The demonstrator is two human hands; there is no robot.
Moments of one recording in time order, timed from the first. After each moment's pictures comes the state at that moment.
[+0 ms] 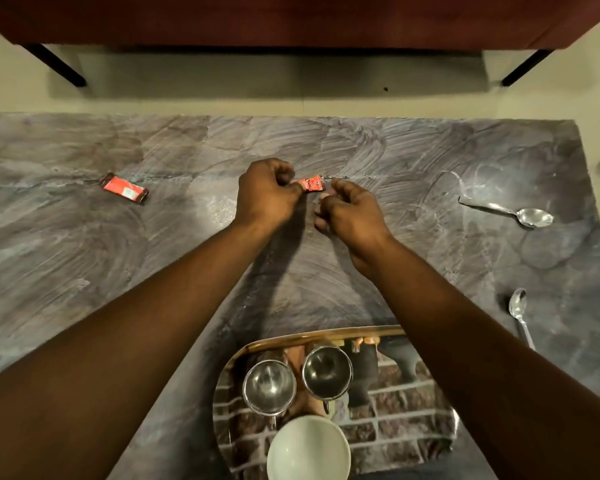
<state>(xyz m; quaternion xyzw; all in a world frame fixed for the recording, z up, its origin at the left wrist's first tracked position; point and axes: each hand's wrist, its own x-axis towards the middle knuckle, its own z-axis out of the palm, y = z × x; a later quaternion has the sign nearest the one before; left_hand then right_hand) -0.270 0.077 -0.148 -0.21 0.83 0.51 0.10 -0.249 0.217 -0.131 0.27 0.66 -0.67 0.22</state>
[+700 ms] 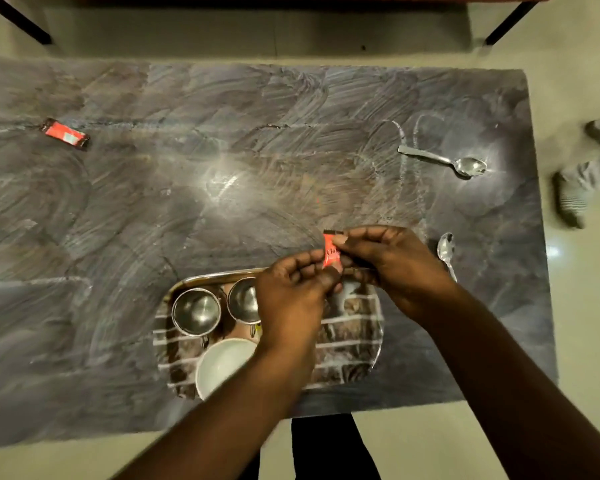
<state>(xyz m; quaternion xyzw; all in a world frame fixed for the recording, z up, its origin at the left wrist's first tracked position) -0.062 0.247 -0.068 -0.44 0.50 0.74 0.12 -0.125 0.384 -0.066 0.27 0.62 -0.64 0.35</state>
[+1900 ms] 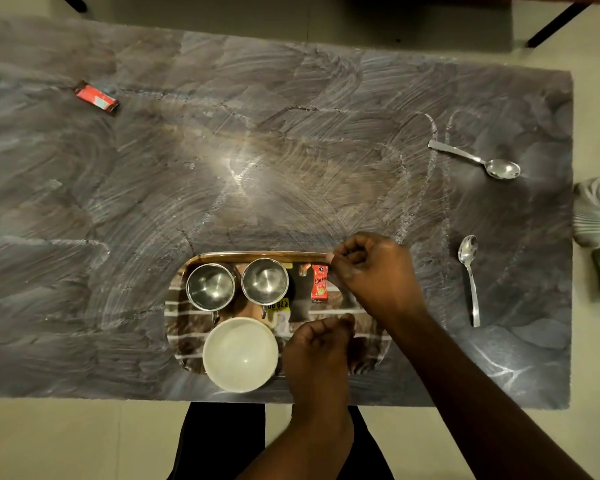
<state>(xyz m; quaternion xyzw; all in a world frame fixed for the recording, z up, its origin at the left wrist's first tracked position) 0.014 0.281 -0.055 -0.61 0.38 0.68 0.12 -0.089 0.357 -0.098 0.06 0.88 -0.41 0.23</state>
